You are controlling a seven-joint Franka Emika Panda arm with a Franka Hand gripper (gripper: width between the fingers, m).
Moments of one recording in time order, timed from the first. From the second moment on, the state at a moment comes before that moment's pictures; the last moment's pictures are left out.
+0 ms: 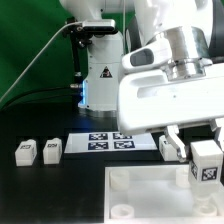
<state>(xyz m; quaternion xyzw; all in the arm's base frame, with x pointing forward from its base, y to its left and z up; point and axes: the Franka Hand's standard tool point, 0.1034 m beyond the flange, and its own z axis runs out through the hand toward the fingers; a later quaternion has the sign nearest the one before) 0.617 0.110 0.099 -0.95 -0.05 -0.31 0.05</state>
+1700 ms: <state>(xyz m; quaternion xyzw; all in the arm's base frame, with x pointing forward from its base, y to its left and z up) 0.619 0.114 0.085 -0.95 -0.05 -0.31 0.05</state>
